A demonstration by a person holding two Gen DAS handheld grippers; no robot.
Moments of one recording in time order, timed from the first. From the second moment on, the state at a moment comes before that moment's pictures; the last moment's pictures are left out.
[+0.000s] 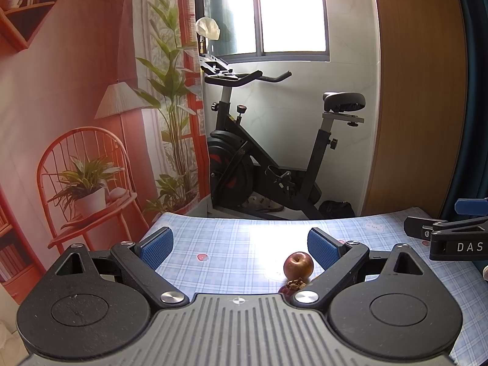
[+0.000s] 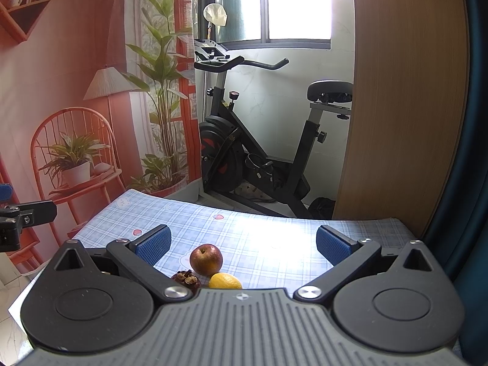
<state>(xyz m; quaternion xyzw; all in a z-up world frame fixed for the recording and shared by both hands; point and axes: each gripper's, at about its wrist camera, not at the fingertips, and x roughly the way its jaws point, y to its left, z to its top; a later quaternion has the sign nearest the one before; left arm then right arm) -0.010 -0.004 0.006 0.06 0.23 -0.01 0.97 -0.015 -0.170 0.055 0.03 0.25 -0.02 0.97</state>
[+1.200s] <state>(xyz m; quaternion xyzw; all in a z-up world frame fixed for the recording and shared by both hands) 0.050 0.001 -0.122 0.03 0.30 -0.08 0.95 -0.014 -0.243 -0.089 0.15 0.25 0.02 0.96</state>
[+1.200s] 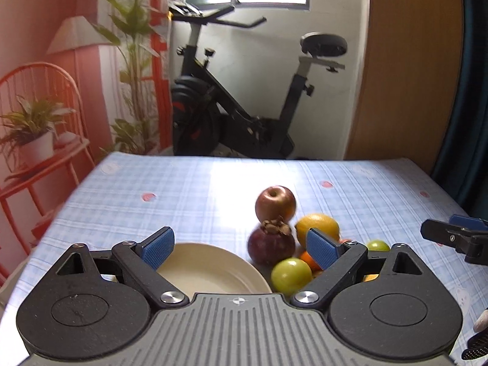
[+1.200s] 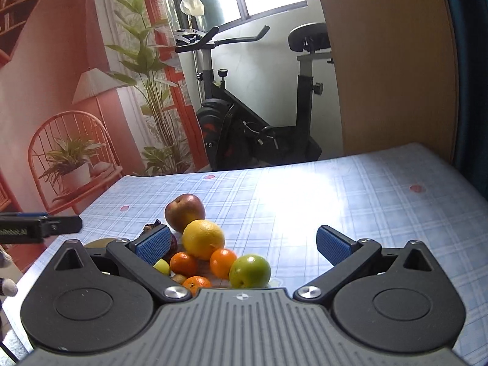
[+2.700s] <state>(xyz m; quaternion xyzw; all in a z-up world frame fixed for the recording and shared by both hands) 0.080 -0.082 -0.177 0.04 0.42 -0.28 0.86 0.007 -0.211 -0.135 0.02 0.42 0.14 0.89</state>
